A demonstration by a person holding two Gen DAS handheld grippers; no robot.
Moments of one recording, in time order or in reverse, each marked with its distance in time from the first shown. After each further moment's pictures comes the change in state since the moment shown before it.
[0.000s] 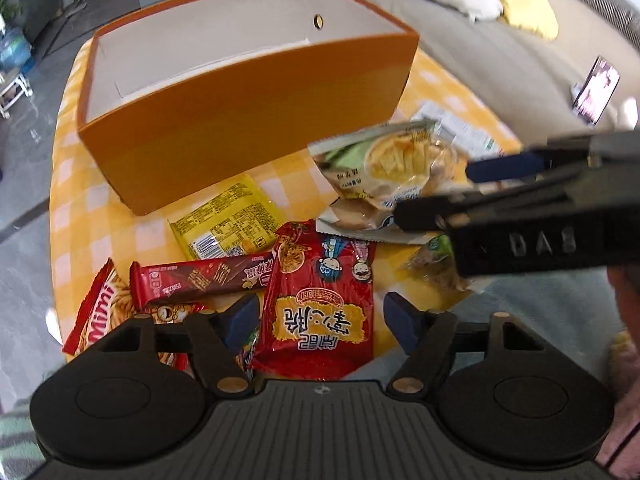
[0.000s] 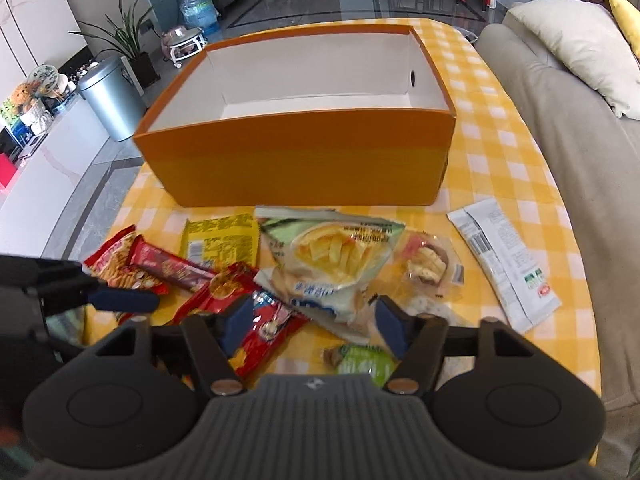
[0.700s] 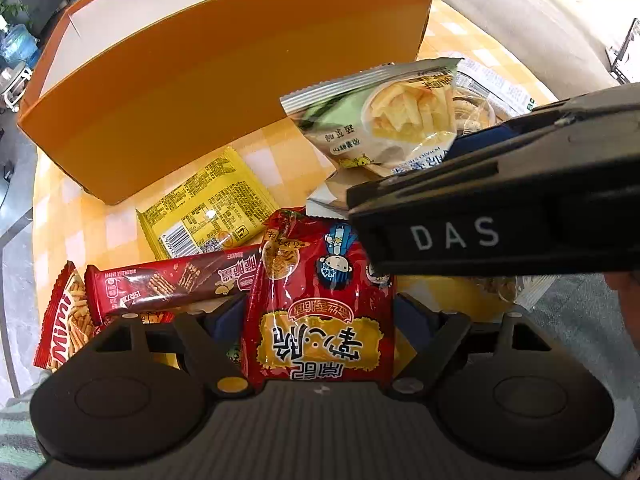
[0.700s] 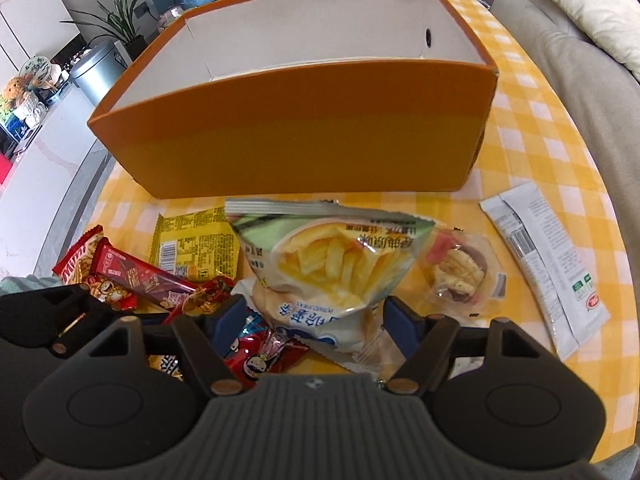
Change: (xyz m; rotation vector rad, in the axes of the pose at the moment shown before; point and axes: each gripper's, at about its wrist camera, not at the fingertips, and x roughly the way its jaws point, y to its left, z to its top) left arm 0.055 -0.012 0.013 0.011 0.095 0.083; right arm 0.063 -0.009 0.012 0.019 0.077 0.034
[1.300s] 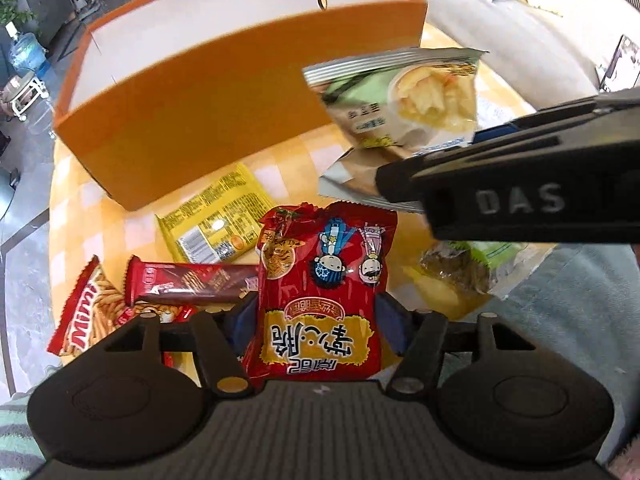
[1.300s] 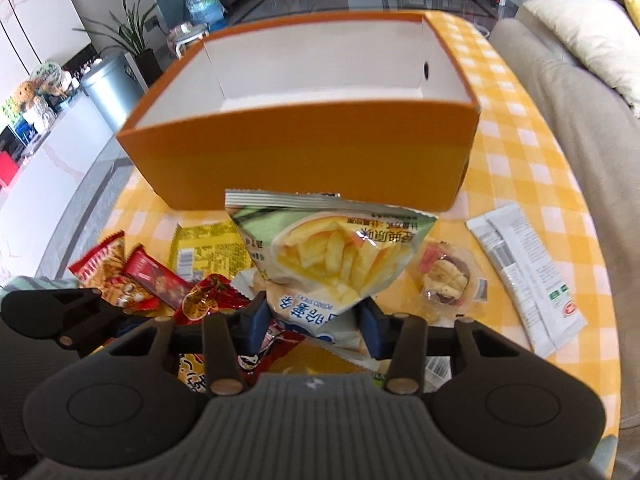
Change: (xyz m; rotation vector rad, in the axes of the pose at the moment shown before) left arm -0.036 0.004 -0.018 -0.025 -0.088 -0.002; right arm -0.038 0.005 -0.009 -0.024 -0.079 -0.002
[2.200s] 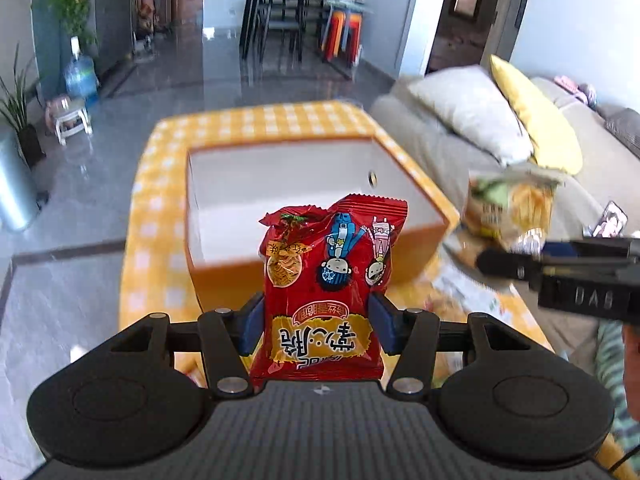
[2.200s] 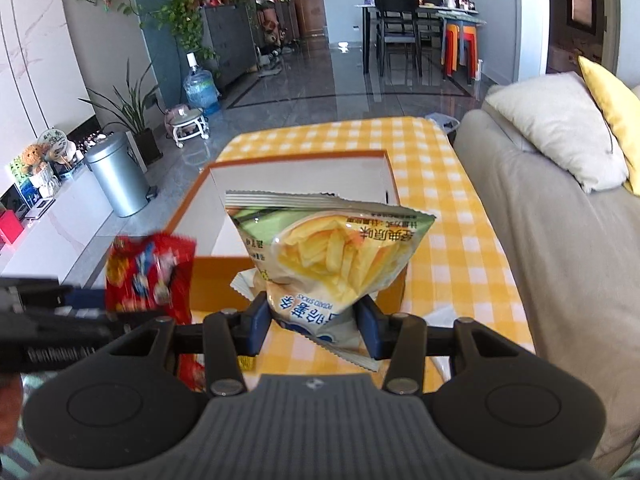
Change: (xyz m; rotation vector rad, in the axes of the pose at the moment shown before) left arm -0.117 0.062 0.041 -0.199 -0.346 -0.011; right arm -0.115 -0.003 0.041 -0.005 -0.258 -0.037
